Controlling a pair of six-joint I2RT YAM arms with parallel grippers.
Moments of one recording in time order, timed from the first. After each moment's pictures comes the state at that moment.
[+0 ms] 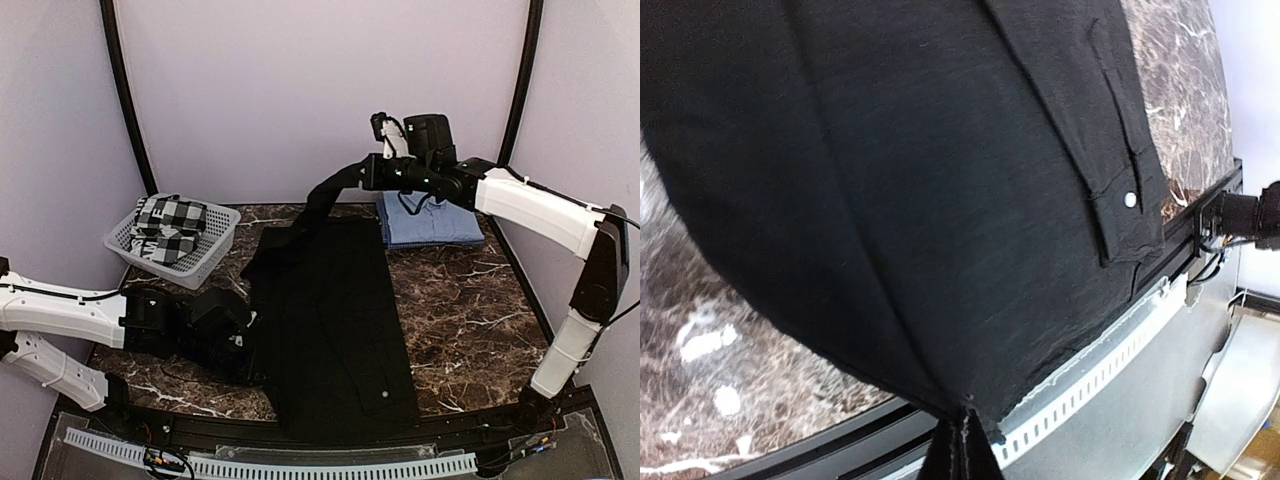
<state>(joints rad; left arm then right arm) -1.20 1.22 0.74 -0.51 0.10 -1.07 0.67 1.70 1.58 -0.22 -0.09 0.33</state>
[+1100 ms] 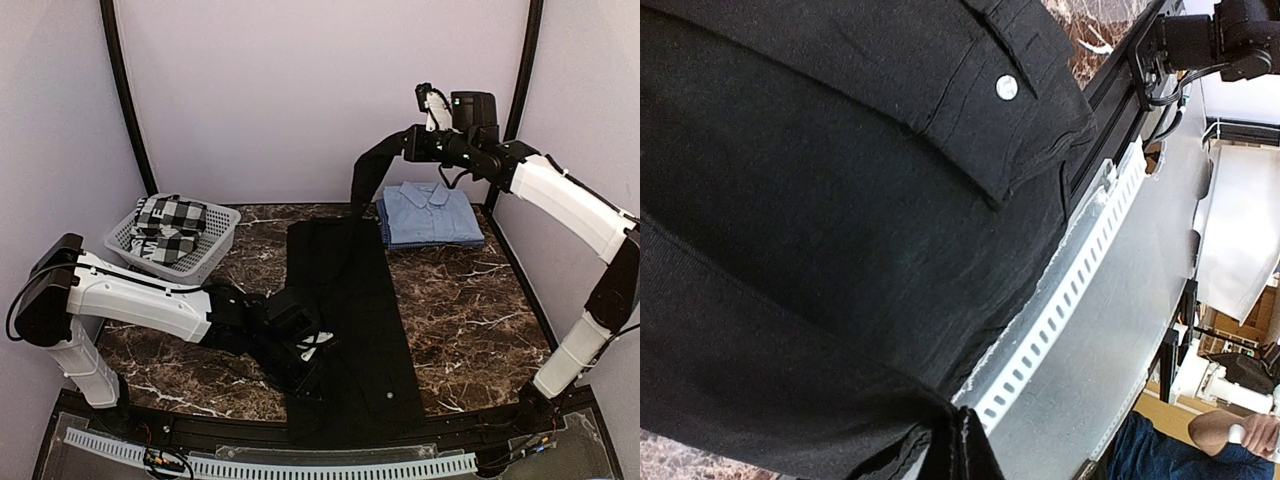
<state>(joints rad) -1.21 1.67 1.02 -0.38 0.49 -0.73 0.50 1.59 1.62 -0.27 -0.05 0.19</state>
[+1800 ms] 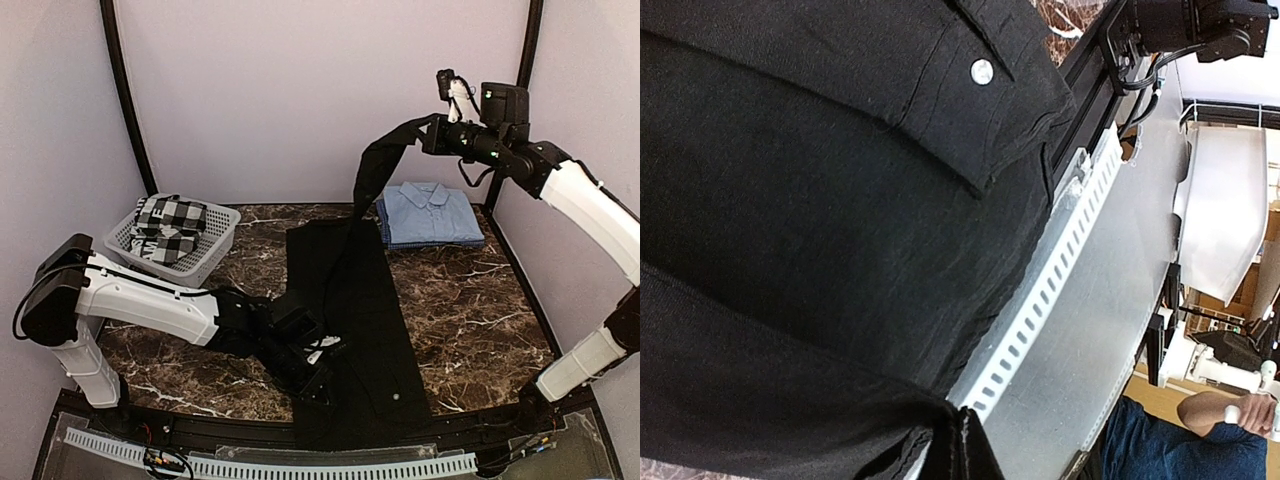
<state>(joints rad) -1.21 1.70 1.02 -0.31 0.55 -0.72 0.50 1.44 1.56 -0.28 -0.10 0.20</state>
